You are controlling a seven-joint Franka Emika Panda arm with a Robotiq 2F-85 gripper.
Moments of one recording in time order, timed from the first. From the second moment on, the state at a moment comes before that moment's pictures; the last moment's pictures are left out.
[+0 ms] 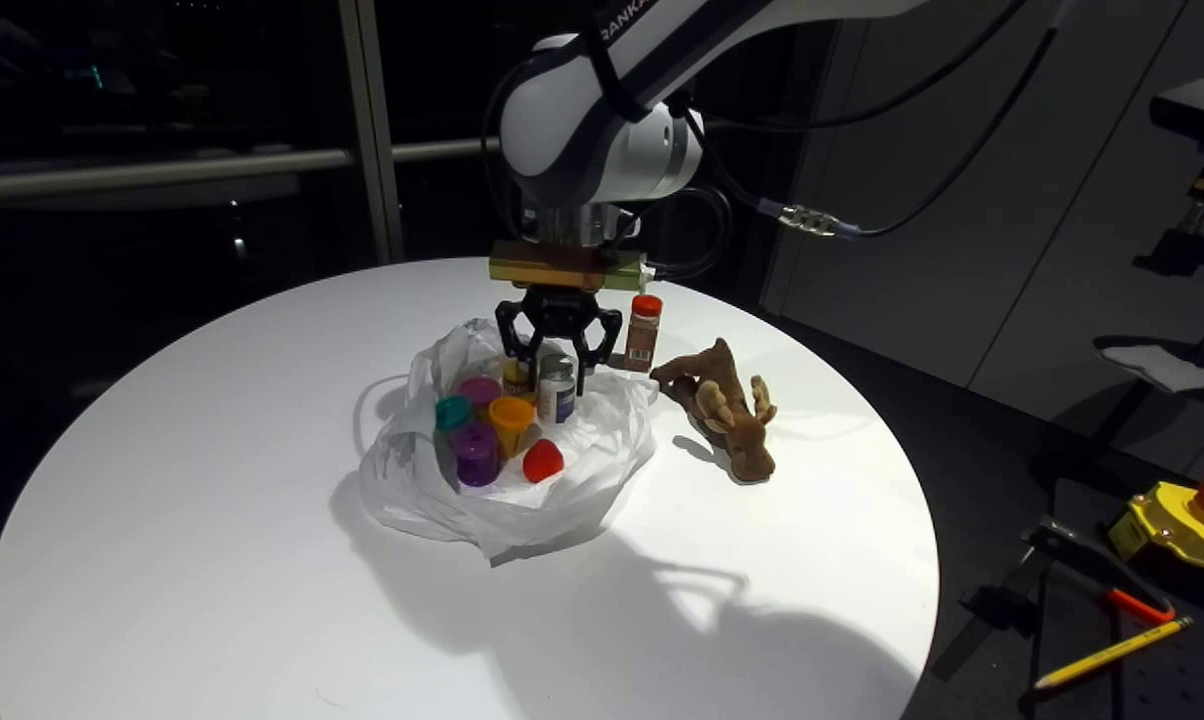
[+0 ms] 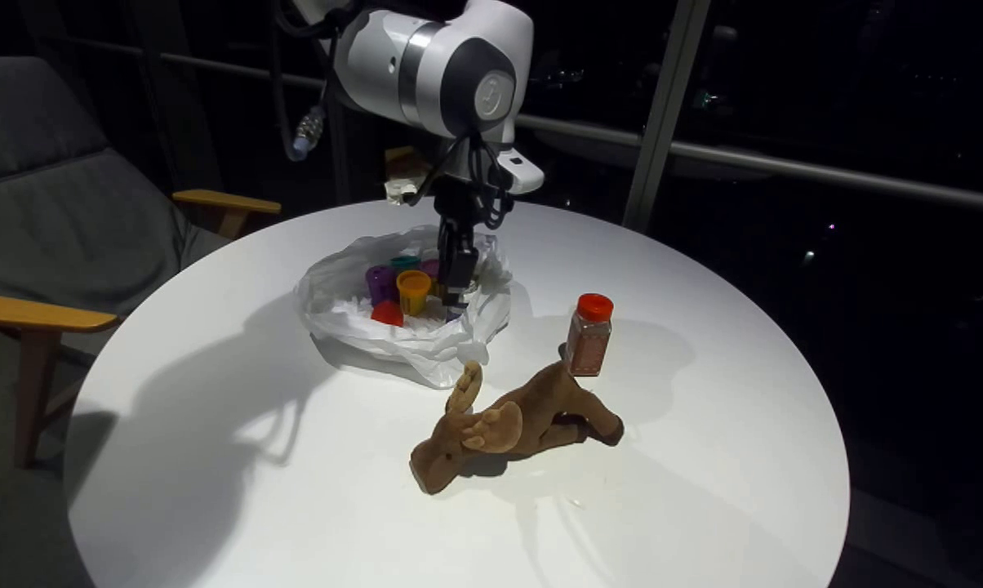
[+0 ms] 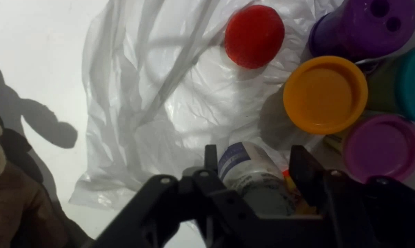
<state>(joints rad) 0.10 0.89 -0.04 -1.43 0.15 2.23 0.83</state>
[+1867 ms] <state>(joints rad) 0.13 0.89 -0.08 -1.41 0.12 2.25 0.81</state>
